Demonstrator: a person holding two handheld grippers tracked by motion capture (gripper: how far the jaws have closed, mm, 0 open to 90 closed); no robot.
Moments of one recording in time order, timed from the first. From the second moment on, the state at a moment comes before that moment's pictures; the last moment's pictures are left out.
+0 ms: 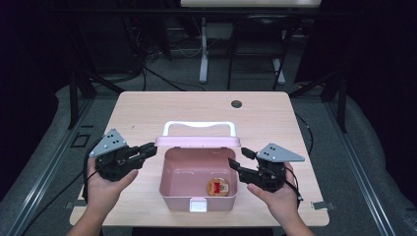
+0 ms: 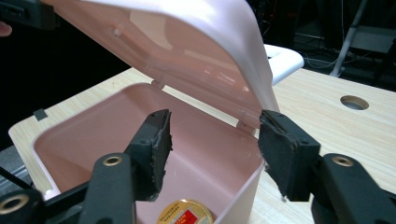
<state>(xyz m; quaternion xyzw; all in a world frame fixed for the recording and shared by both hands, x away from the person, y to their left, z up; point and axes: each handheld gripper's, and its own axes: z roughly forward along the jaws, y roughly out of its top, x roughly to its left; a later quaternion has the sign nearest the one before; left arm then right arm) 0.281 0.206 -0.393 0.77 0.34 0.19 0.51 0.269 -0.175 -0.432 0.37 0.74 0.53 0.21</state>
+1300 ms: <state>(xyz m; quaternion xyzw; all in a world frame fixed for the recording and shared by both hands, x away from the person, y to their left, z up) 0.267 0.207 -0.402 0.77 0.33 0.19 0.51 0.252 -0.180 -0.438 0.37 0.75 0.52 0.20</state>
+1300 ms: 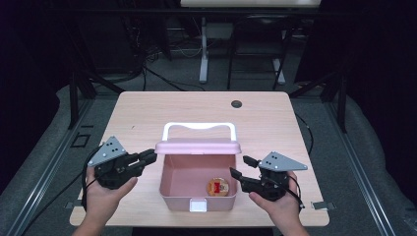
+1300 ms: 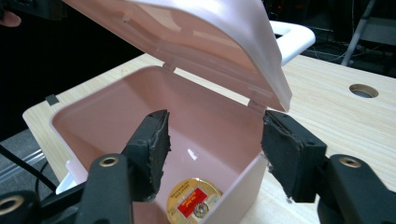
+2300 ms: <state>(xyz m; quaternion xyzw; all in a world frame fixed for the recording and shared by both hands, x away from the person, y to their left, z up) 0.252 0.210 -0.413 0.78 0.34 0.17 0.51 0.248 -0.186 -0.440 0.36 0.74 0.53 0.19</state>
